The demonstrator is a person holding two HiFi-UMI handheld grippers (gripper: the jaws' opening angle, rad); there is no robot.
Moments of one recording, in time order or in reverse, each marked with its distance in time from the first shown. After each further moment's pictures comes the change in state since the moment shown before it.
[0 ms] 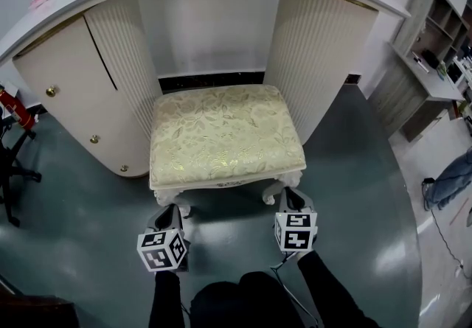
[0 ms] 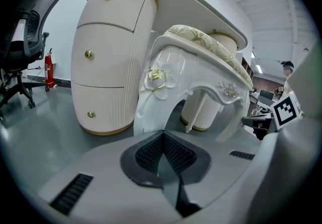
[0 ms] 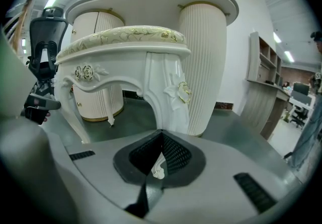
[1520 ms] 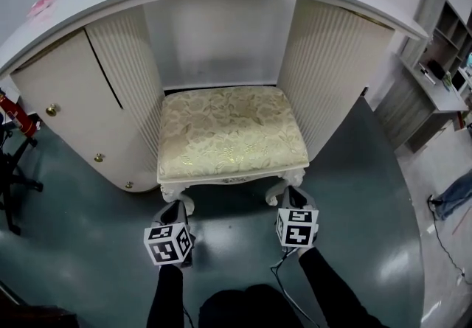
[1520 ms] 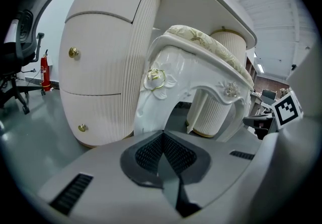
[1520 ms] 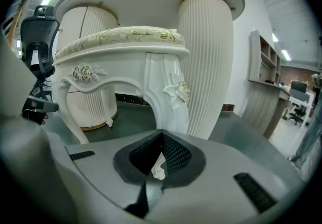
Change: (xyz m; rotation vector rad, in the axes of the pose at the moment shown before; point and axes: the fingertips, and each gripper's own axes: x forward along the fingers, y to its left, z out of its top) left arm 0.003 -0.003 -0.004 -0.014 -0.020 0.042; right arm 0.011 -0.004 -0.001 0.012 -0.012 0.004
